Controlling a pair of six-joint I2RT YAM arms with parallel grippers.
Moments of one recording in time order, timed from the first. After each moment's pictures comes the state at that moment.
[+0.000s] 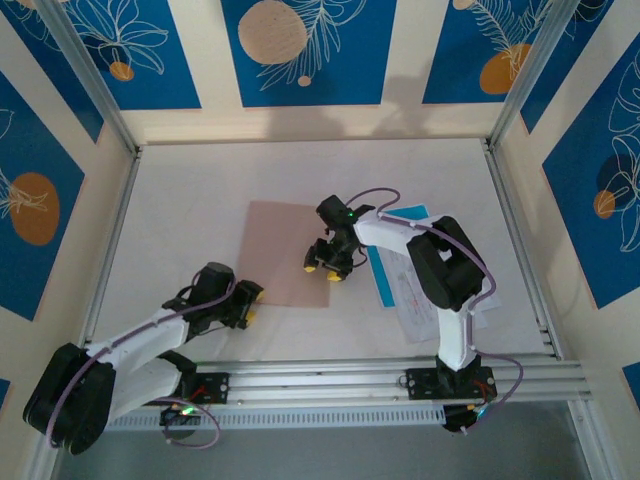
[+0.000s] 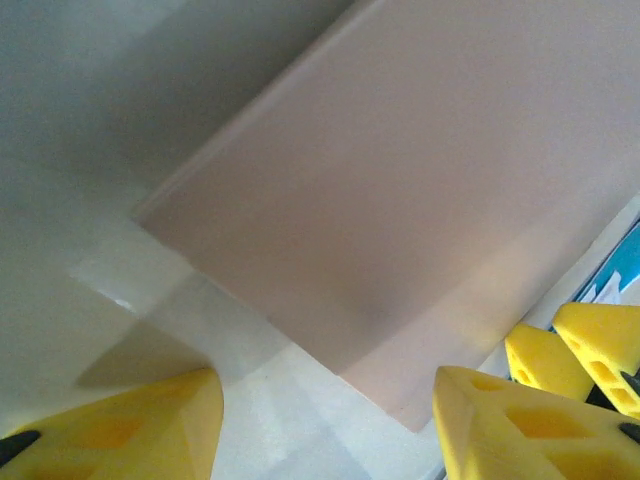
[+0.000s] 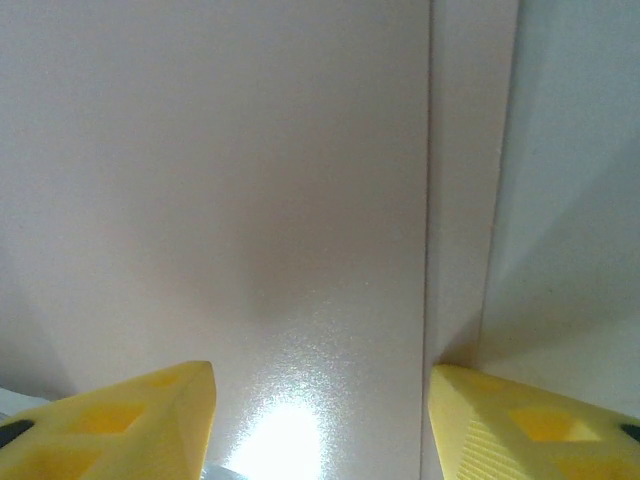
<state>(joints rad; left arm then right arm) -0.49 1.03 0.29 -0.15 0.26 -1.55 0.65 1.97 1.31 -0.68 -0.39 0.87</state>
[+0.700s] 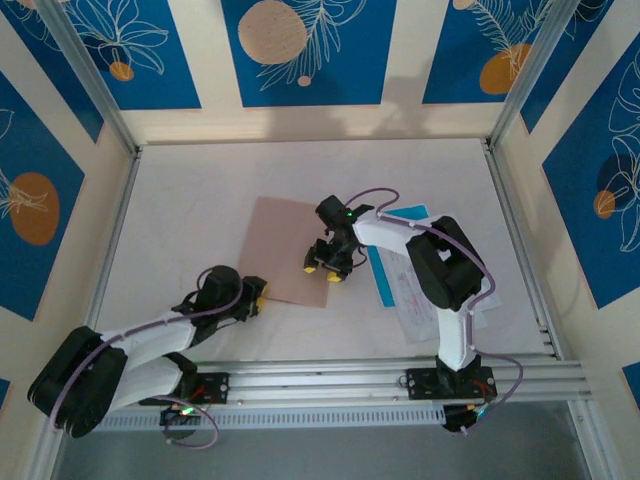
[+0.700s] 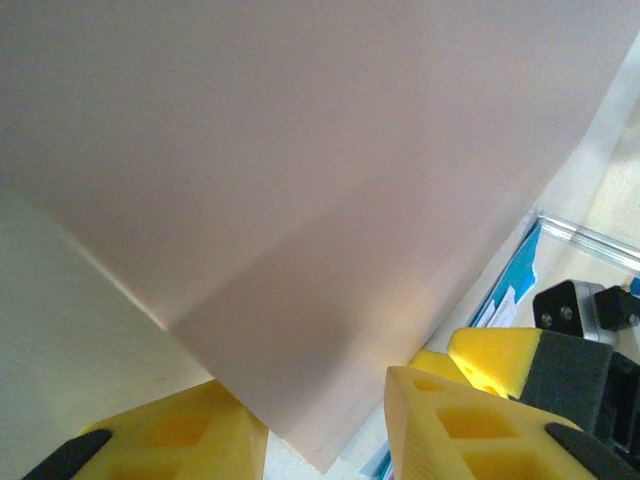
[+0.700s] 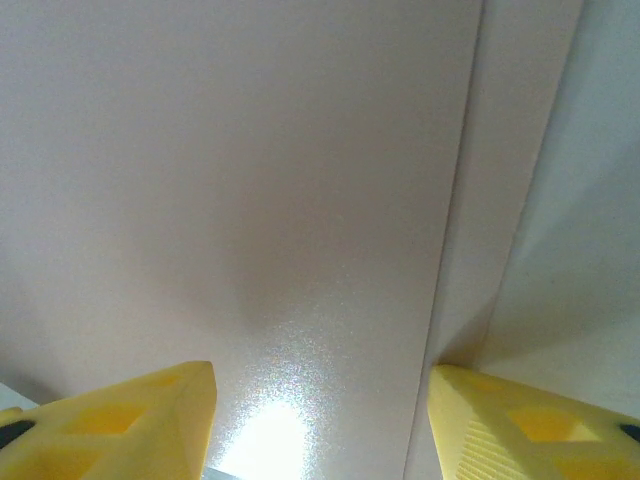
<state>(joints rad) -0.57 1.12 0.22 0.20 0.14 -1.68 0.66 1.97 1.32 -0.70 -0.40 0.87</state>
